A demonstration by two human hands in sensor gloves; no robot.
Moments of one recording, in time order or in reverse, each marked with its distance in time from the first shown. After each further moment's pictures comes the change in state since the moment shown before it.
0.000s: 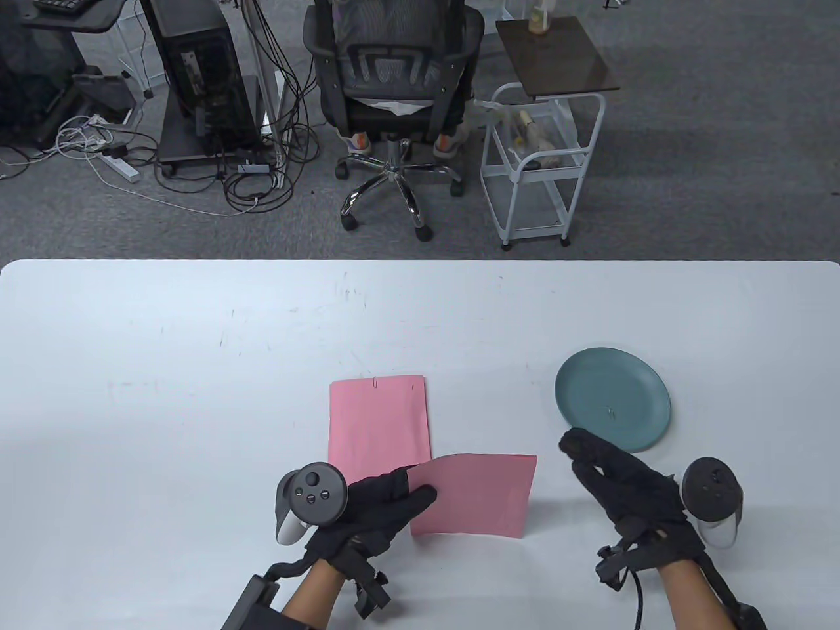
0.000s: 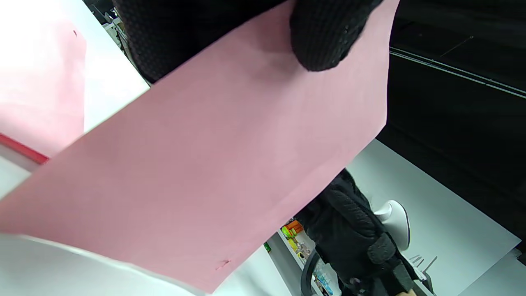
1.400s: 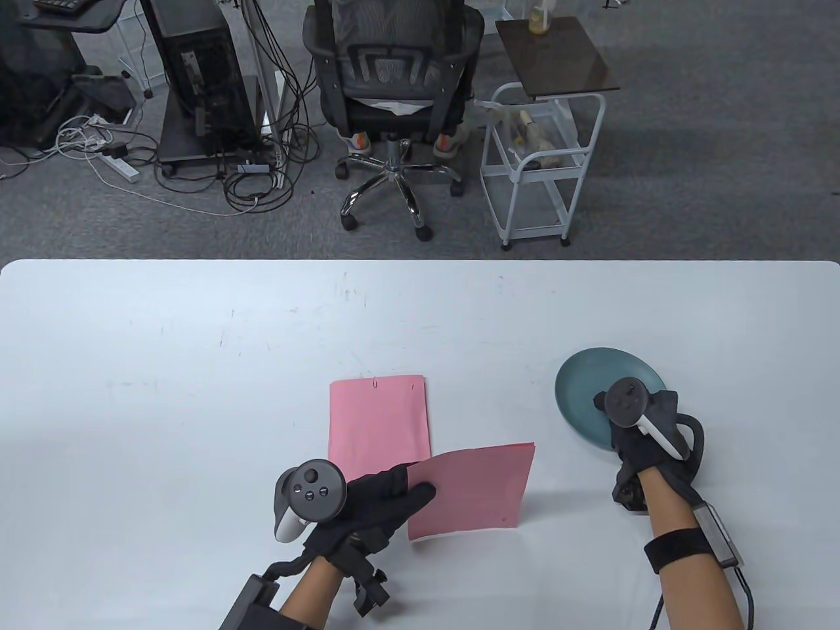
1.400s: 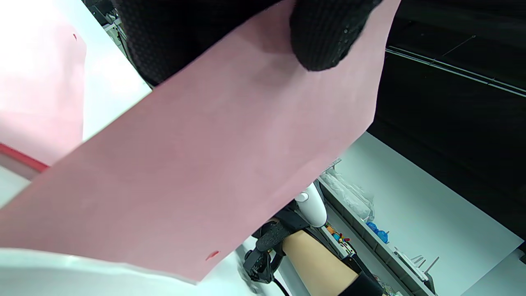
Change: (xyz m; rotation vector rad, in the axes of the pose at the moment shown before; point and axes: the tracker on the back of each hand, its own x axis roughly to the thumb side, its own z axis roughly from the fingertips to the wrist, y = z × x) left_hand 0.000 0.002 -0.002 0.000 0.004 -0.007; right_hand -0.090 0.023 -0.096 0.189 0.521 0.906
